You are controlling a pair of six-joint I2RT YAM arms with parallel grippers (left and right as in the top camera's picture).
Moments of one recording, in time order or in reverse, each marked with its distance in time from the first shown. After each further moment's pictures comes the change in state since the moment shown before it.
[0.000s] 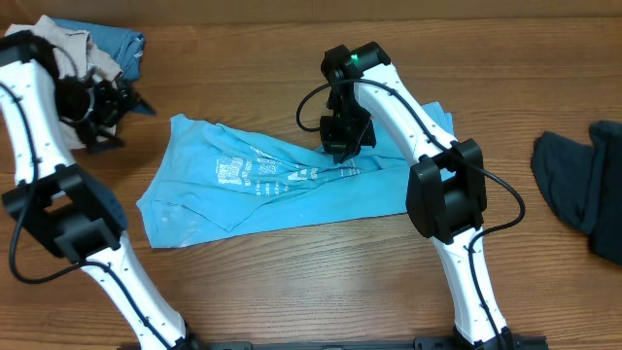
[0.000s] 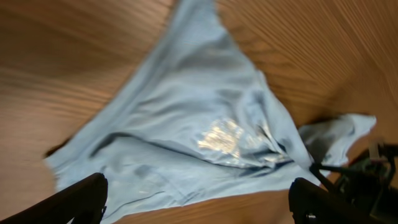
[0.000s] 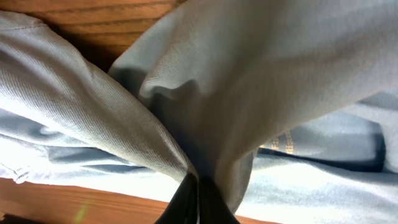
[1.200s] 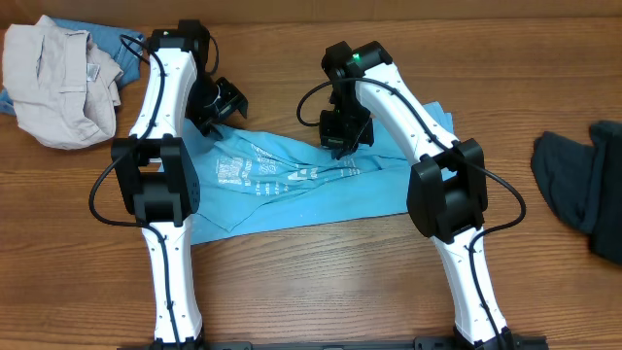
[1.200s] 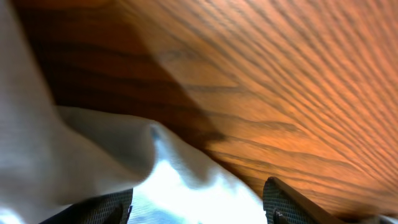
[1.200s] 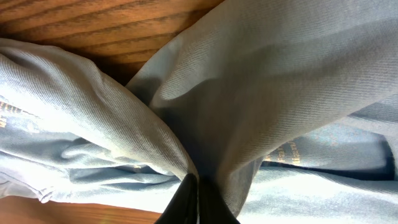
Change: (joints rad) left arm -0.417 0.200 -0.005 0.245 -0.242 -0.590; right arm -0.006 0.000 0.000 0.056 -0.008 0.092
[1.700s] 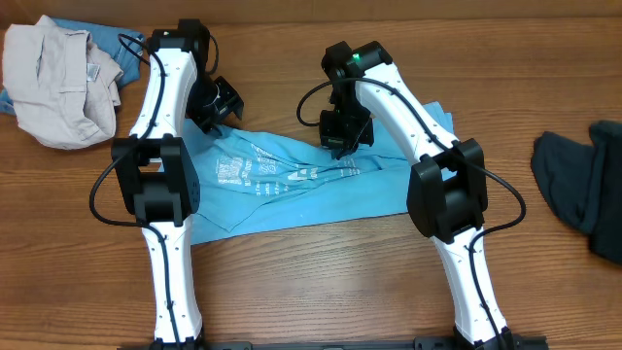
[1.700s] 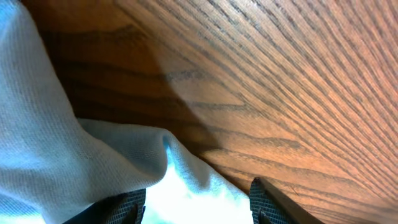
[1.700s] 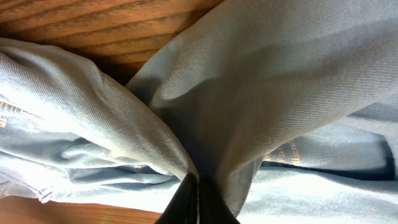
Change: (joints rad) left arm 0.000 0.003 0.000 0.026 -0.029 -0.022; right arm 0.000 0.000 0.000 0.001 0.000 0.000
